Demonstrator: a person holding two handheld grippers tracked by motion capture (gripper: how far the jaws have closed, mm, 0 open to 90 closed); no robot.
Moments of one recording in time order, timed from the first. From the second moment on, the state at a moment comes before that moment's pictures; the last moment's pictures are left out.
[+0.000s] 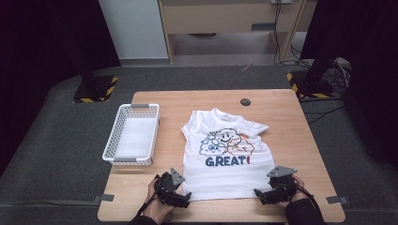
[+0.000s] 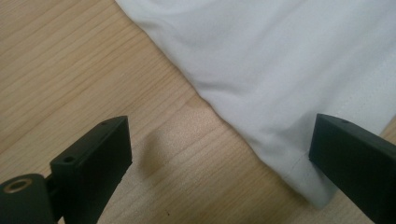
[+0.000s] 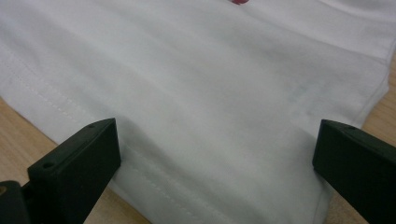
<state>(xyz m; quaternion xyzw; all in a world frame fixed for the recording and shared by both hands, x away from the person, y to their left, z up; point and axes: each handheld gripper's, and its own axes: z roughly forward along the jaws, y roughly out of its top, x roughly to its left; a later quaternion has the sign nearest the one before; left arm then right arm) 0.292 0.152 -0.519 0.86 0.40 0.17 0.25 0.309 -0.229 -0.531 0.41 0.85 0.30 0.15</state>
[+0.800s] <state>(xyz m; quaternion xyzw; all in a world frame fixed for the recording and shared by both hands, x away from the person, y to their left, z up) 0.335 0.158 -0.513 0.81 0.45 0.16 0.34 0.340 -0.219 -0.519 0.44 0.80 0.36 0.18</state>
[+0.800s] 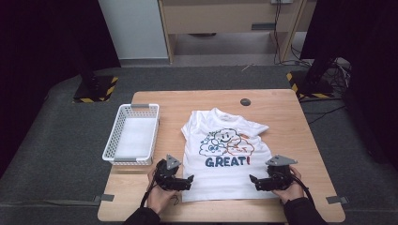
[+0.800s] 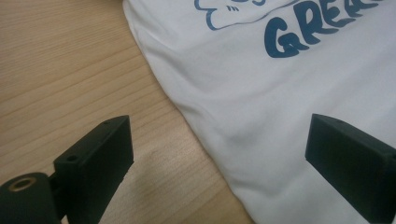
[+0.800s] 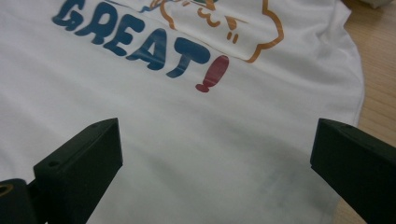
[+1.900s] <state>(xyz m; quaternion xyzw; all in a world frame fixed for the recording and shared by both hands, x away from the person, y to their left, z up) 0.327 0.150 -0.523 0.84 0.44 0.17 0.28 0.340 -0.206 -0.535 0.44 0.82 0.32 0.17</state>
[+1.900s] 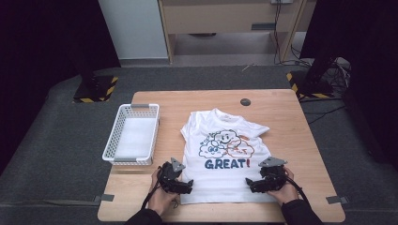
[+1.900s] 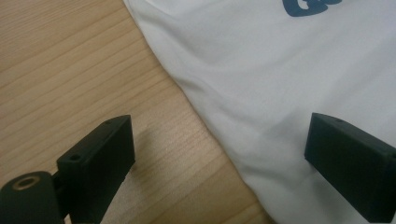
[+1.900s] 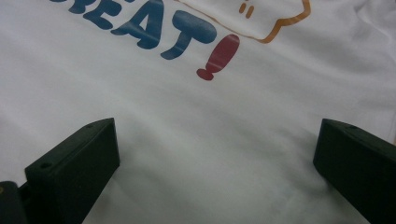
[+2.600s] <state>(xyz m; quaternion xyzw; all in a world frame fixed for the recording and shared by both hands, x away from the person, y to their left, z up) 0.327 0.163 -0.520 0.84 0.44 0.14 0.29 0.338 -0.217 -0.508 0.45 0.80 0.36 0.19</state>
